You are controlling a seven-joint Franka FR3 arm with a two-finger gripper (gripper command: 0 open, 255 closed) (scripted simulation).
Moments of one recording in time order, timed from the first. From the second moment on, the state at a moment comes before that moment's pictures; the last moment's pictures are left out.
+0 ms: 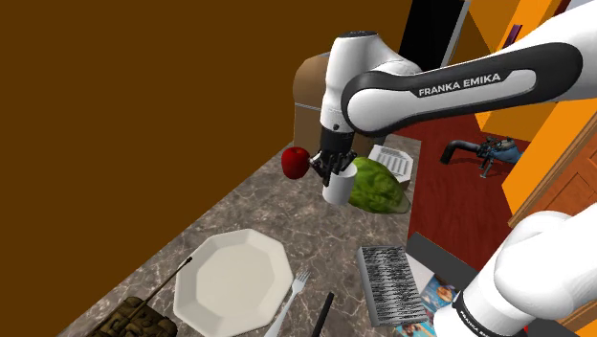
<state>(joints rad) -0.05 -0.42 0.34 -2.38 0.08 2.03 0.51</state>
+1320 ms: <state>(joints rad) 0.03 -0.88 0.26 -2.52 0.14 1.71 0.47</state>
